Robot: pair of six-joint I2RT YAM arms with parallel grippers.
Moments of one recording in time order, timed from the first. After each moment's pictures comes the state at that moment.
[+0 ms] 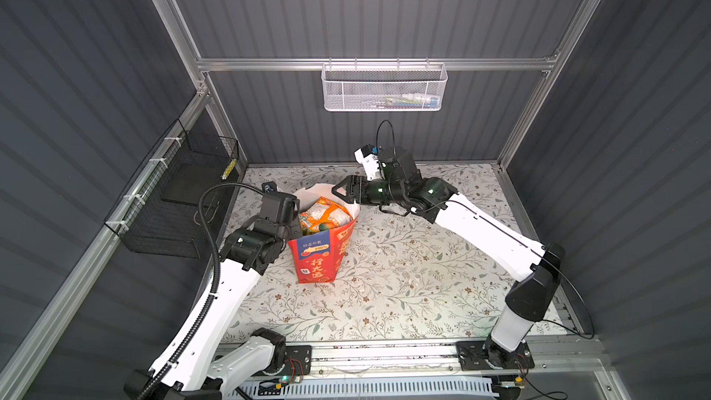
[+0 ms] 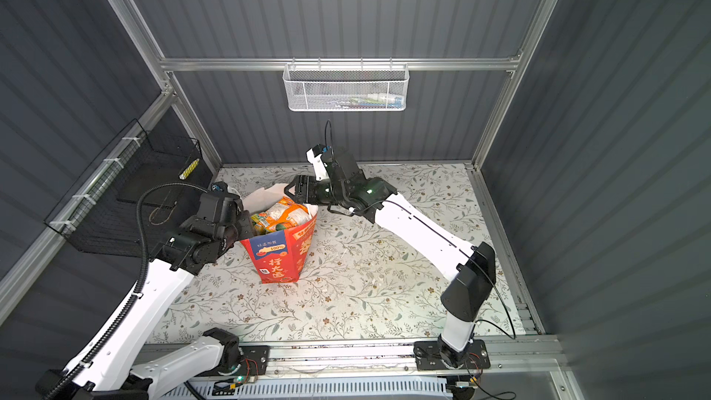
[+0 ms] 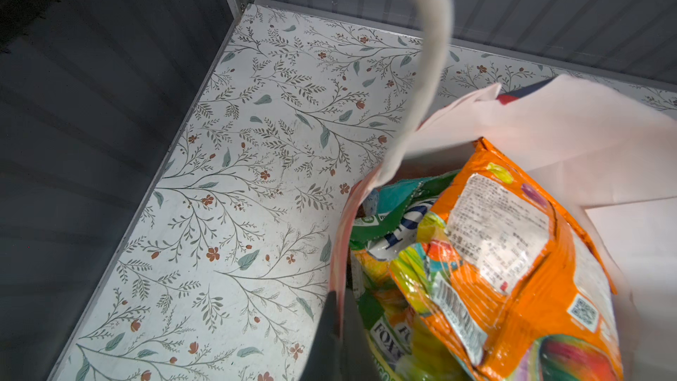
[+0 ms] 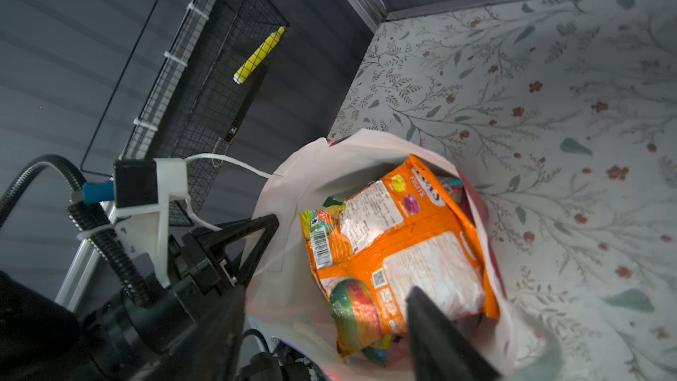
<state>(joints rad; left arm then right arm) -0.39 1.04 1.18 -0.93 -0.39 -0.43 0.81 1.76 1.80 -0.48 -0.33 0.72</state>
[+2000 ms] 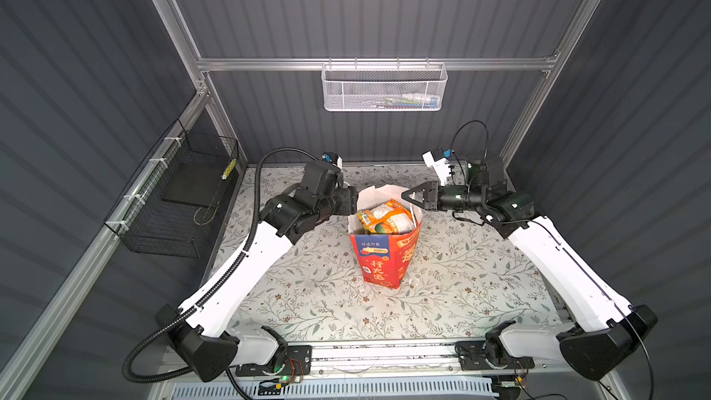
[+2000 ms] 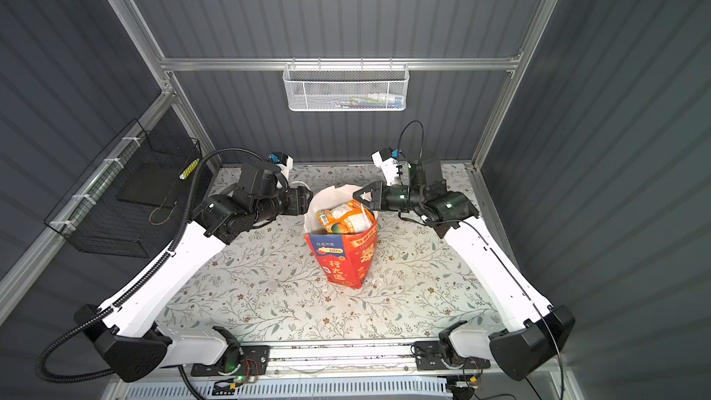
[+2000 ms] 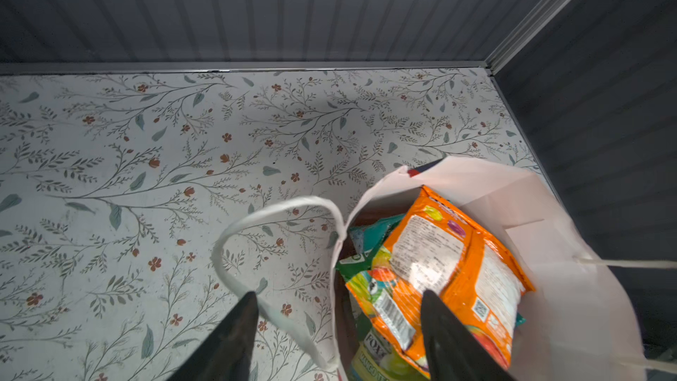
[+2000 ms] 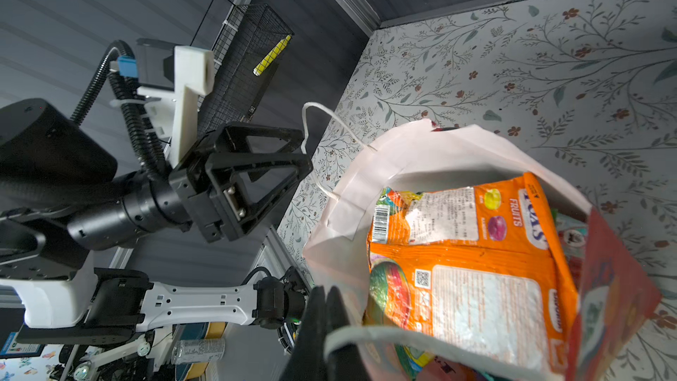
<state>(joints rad) -0.62 1.35 1.52 -0.84 -0.11 -0.39 0.45 1.29 1.41 -0.58 -0.68 0.56</state>
